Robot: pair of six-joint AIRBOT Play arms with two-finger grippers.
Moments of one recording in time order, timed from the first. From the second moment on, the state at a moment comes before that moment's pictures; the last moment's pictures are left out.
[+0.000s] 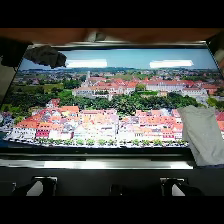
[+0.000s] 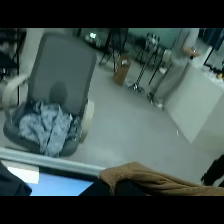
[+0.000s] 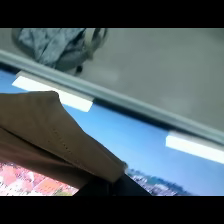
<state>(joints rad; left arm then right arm) 0.39 -0.95 1.87 0.95 -0.99 -1.51 -0.21 -1.04 1.82 -1.19 1.05 1.02</state>
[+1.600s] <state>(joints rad) 0.25 -1.45 1.20 0.90 -1.09 -1.40 -0.23 -1.37 1.10 -0.89 0.90 0.84</state>
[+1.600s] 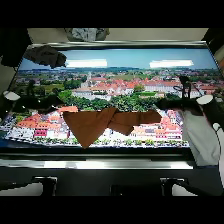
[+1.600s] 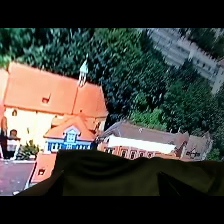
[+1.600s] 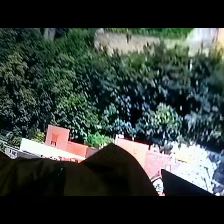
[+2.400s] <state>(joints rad) 0.05 -1.13 0.61 0.93 -1.15 -1.50 -0.23 -1.46 1.47 -1.29 1.52 0.93</state>
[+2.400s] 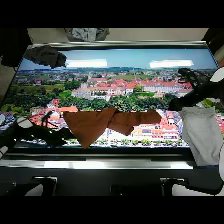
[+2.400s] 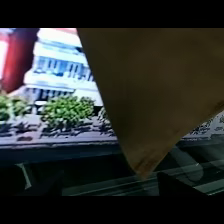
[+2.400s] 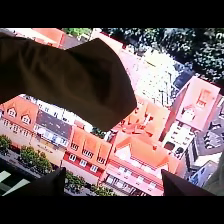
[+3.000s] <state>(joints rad) -0.21 -1.17 0.51 0.73 -0.78 -1.61 -0.23 -1.47 1.35 -1.28 1.56 0.91</state>
